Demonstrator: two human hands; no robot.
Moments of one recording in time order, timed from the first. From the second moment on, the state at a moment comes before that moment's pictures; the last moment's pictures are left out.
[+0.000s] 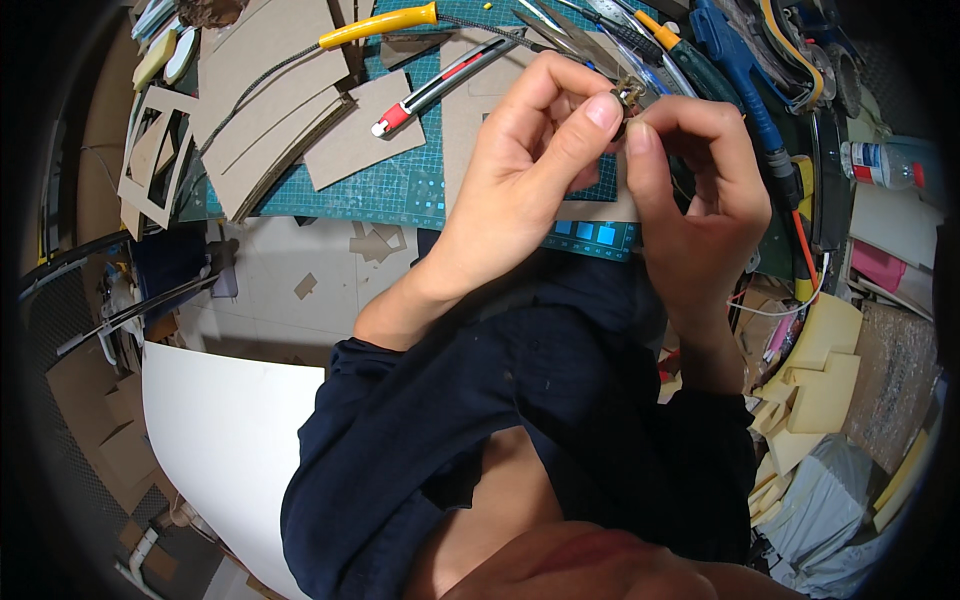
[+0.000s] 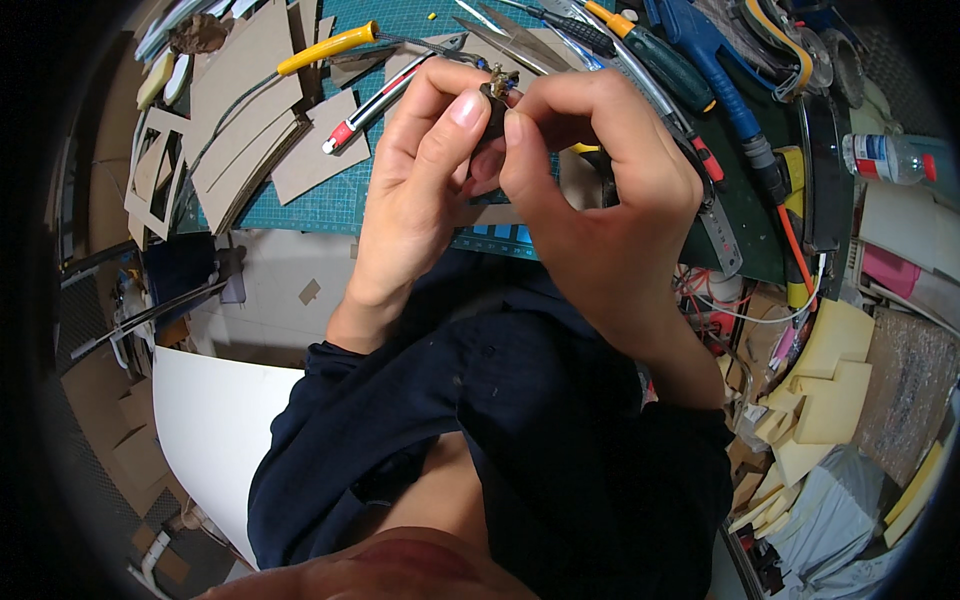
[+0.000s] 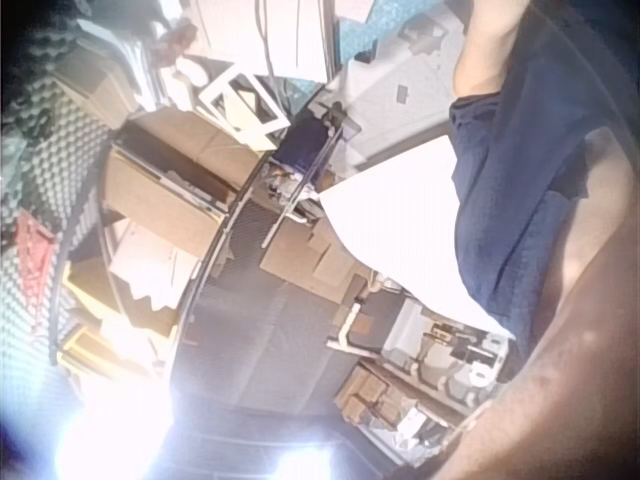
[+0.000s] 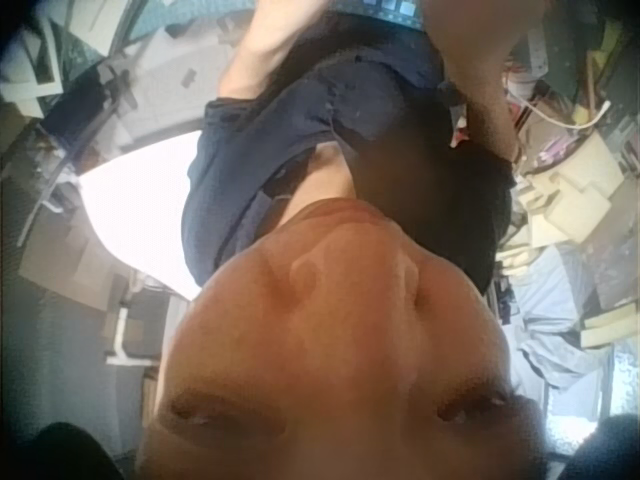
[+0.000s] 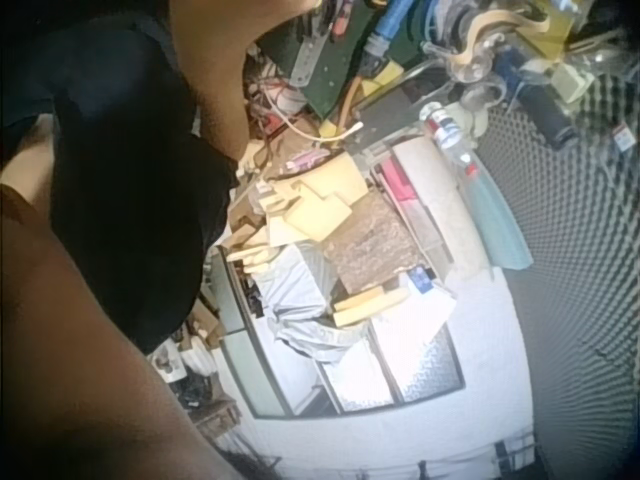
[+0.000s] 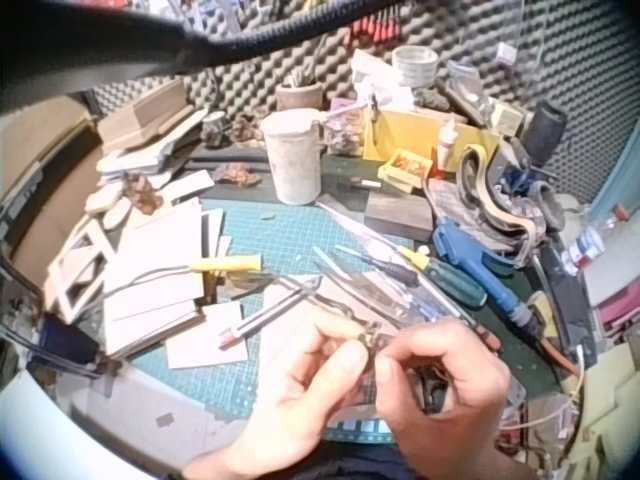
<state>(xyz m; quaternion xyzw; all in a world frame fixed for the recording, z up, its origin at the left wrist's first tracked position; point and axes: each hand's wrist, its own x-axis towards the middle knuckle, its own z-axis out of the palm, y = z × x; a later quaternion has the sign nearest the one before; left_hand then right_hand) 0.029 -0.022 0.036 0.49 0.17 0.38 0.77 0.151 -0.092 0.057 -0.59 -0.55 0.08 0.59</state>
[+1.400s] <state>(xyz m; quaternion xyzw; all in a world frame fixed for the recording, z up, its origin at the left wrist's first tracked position) 0.027 -0.017 0.028 0.45 0.14 0.38 0.80 0.188 -0.163 0.040 -0.76 -0.59 0.03 0.28</state>
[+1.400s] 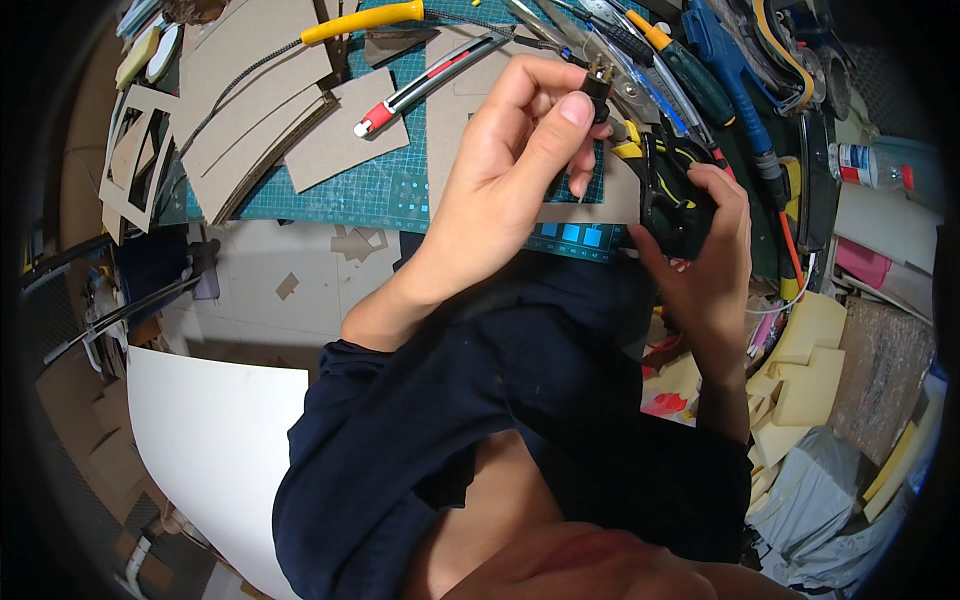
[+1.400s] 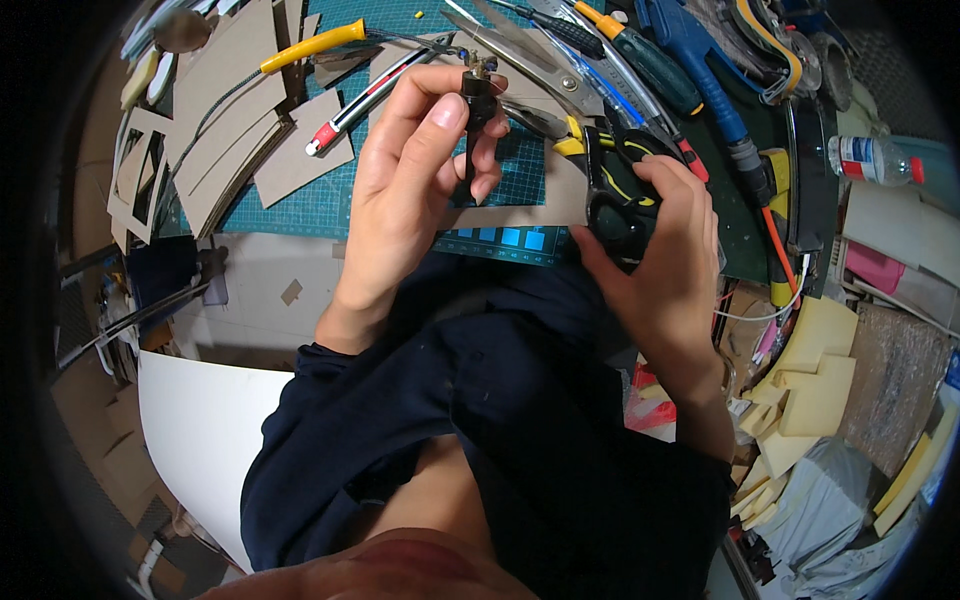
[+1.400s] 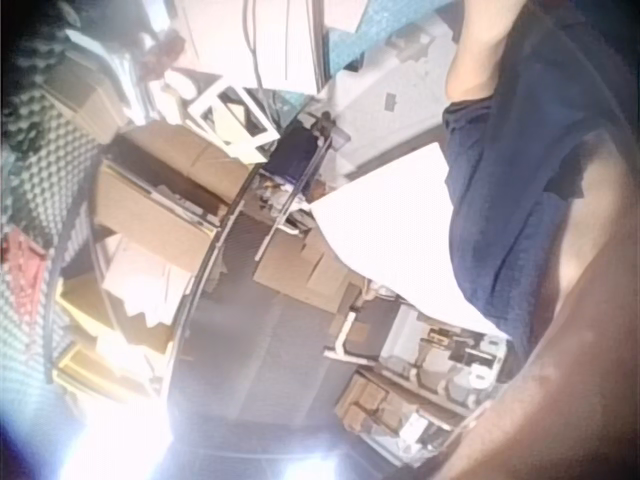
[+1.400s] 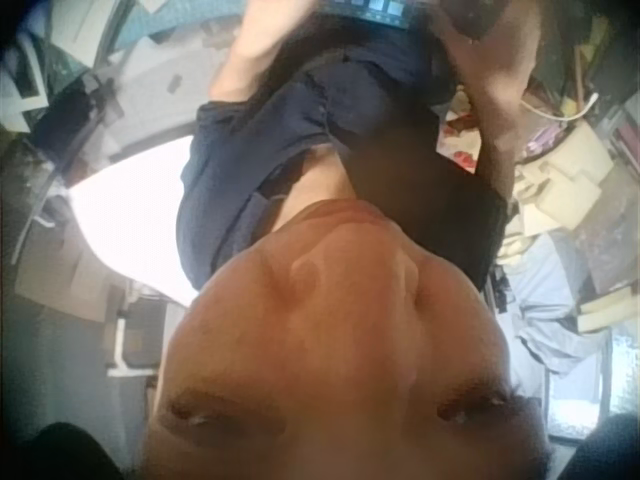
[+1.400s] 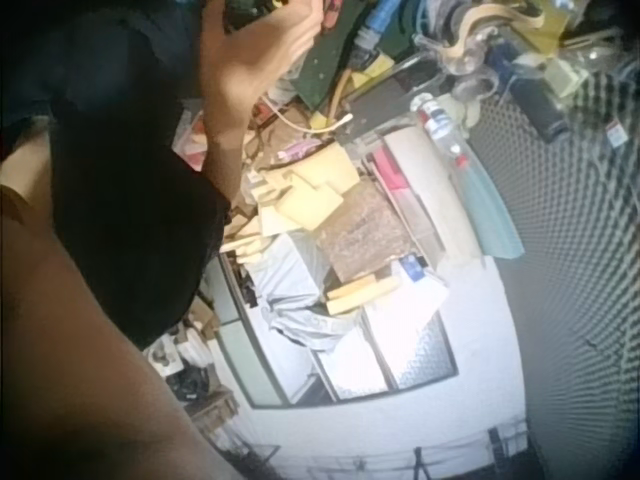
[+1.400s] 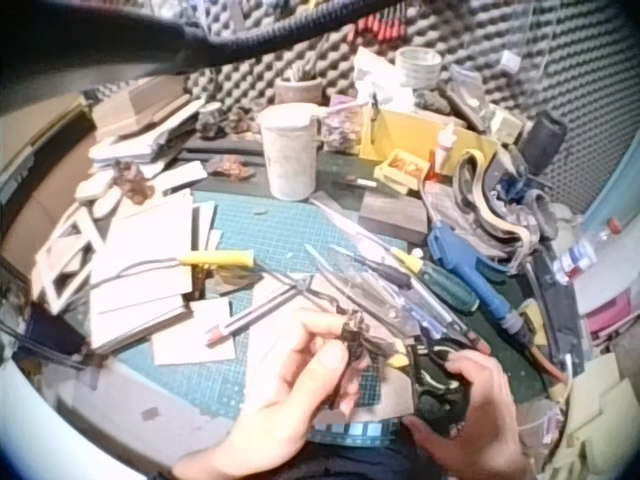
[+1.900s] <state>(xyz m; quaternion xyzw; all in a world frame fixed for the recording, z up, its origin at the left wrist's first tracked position) 0.013 -0.014 0.016 0.47 0.17 0.42 0.76 0.195 -0.136 0.054 -0.77 -0.61 0.00 0.18</state>
